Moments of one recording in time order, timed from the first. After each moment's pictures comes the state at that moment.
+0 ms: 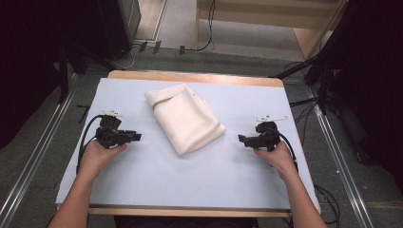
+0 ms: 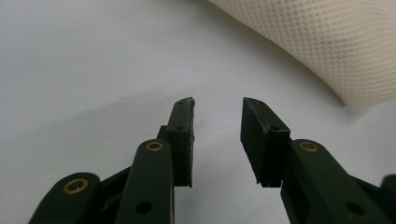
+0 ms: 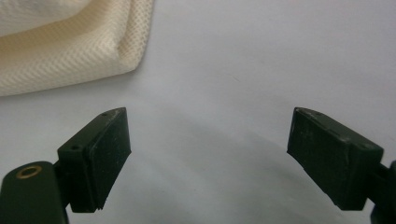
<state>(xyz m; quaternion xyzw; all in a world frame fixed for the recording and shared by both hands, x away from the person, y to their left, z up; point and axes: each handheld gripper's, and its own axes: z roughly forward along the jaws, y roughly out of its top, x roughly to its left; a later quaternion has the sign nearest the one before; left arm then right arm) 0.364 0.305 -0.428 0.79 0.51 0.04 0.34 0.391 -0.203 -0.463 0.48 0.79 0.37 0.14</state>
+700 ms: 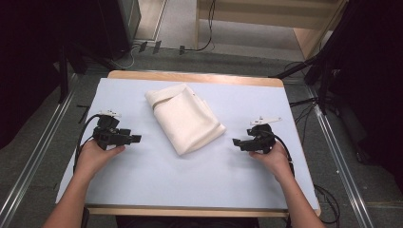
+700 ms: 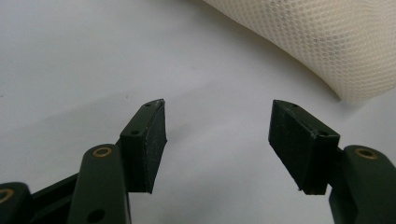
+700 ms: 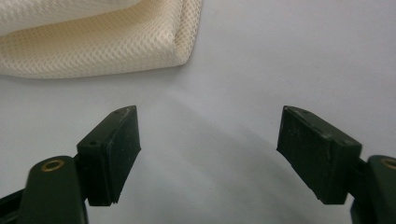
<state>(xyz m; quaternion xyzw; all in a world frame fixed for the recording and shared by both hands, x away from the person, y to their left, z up) 0.361 0.307 -0.421 0.79 0.50 0.05 0.34 0.382 -0.188 -0.460 0.43 0.81 0.38 0.11</state>
